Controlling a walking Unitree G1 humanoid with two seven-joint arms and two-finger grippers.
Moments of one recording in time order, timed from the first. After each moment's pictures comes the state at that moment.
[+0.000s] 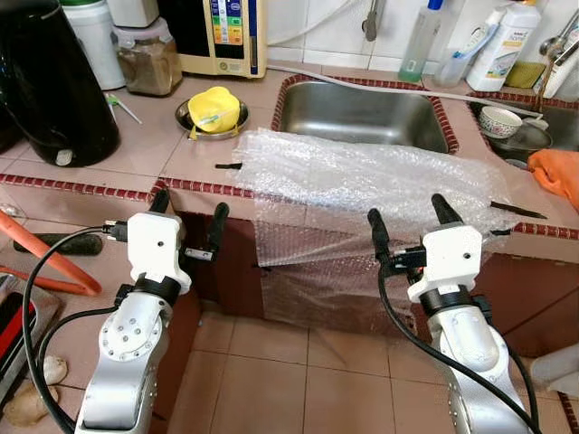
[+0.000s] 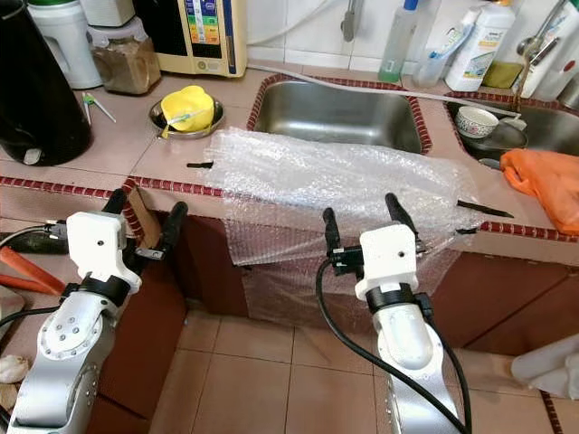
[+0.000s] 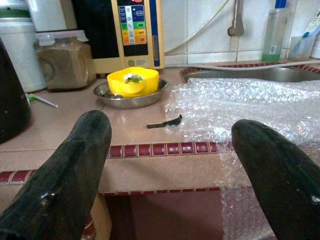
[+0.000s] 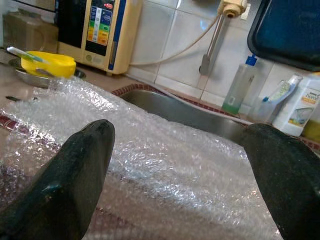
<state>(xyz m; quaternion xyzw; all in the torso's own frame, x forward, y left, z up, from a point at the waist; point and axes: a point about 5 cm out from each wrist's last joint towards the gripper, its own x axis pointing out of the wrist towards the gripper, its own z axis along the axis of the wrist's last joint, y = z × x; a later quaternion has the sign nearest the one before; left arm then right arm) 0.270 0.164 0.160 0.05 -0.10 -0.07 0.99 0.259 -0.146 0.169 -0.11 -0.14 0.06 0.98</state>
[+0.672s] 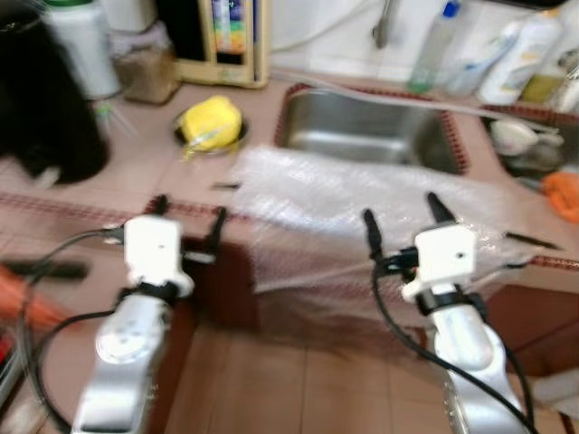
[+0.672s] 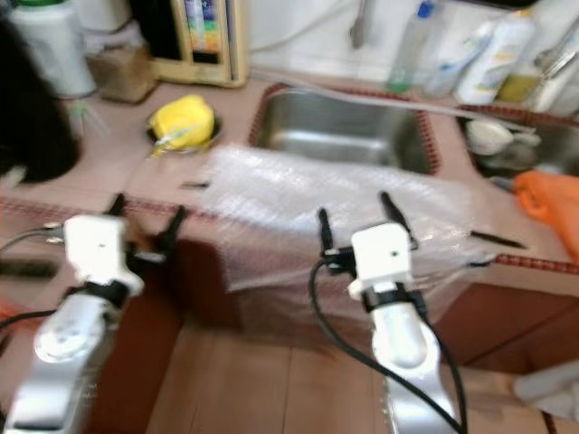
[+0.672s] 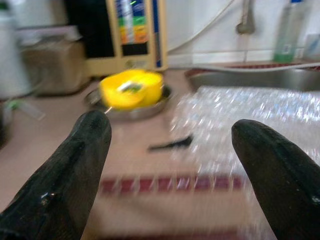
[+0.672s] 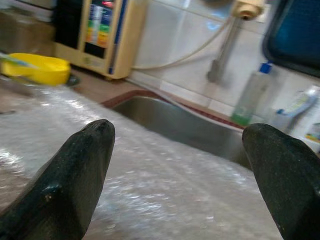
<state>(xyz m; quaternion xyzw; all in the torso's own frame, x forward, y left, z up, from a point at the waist) 0.268 0.168 0.159 0.06 -0.09 -0.07 0.99 0.258 -0.139 0.170 -0.11 -0.15 0.07 0.98</state>
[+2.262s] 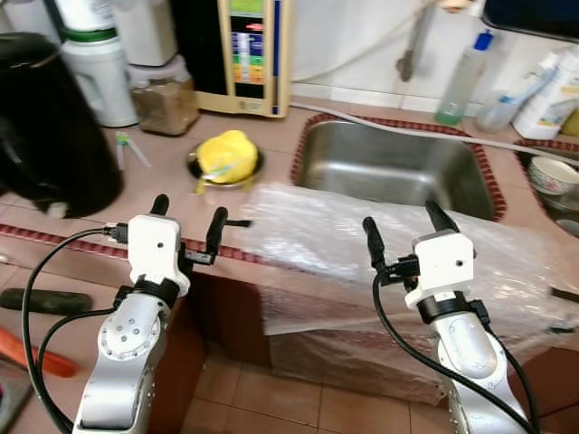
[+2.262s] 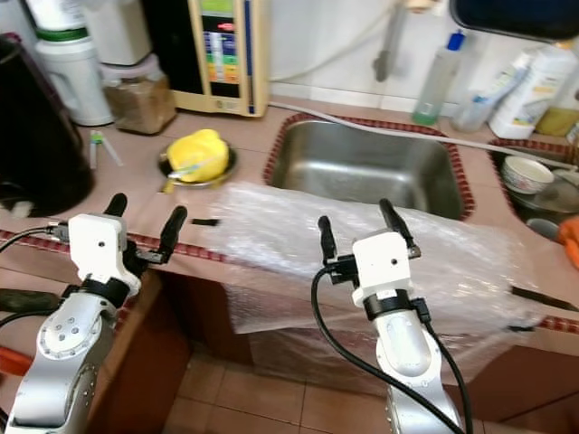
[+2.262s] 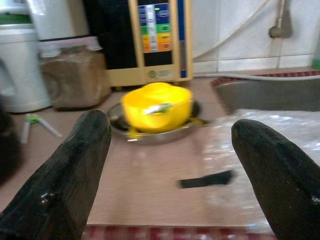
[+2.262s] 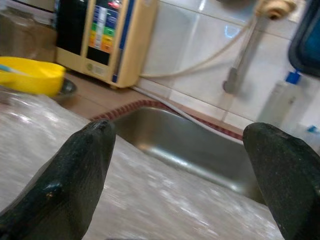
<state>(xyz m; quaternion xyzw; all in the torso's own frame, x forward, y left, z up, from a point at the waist) 0.271 0.161 0.155 0.05 -0.08 -0.08 0.99 0.255 -0.145 0.163 -0.13 -0.13 0.07 0.98</state>
